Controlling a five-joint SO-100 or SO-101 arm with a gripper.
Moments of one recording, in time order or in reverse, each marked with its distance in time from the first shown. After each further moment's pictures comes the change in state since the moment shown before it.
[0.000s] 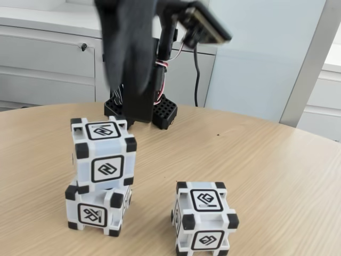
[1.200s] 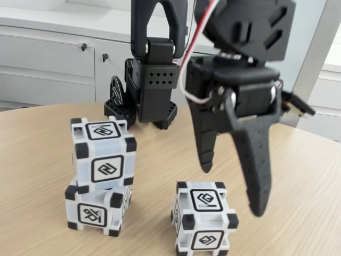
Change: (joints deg) arm -25.8 -33.6 0.3 -17.9 23.8
